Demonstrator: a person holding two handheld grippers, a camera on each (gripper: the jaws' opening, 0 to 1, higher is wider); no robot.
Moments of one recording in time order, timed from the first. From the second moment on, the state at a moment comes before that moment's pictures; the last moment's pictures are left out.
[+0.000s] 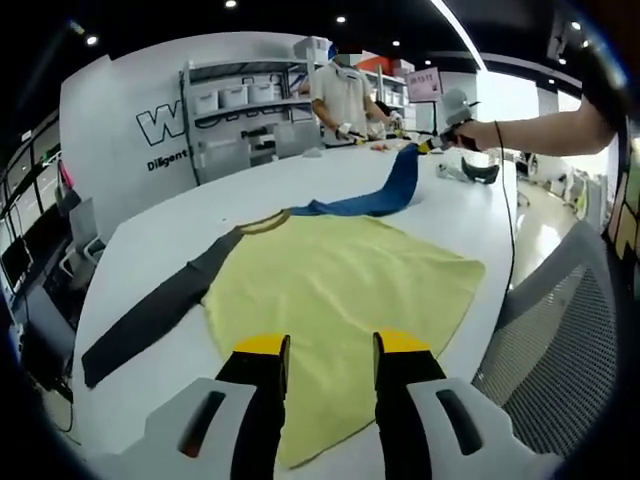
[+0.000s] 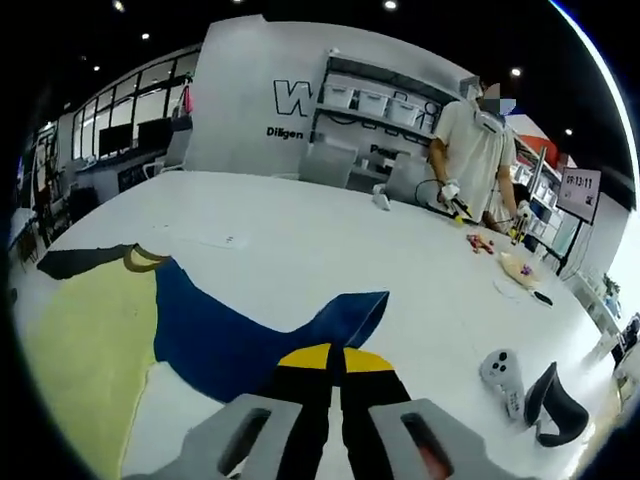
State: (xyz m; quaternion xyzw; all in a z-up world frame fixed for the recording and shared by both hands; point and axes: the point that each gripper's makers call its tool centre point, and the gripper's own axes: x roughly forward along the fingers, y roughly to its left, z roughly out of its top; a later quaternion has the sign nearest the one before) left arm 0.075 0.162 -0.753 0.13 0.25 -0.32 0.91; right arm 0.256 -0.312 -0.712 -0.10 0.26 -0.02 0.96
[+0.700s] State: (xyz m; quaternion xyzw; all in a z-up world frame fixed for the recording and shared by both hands) left arm 0.072 0.174 -0.751 0.11 0.24 -0.31 0.91; right arm 0.270 -0.230 -0.699 -0.09 0.24 0.05 0.97
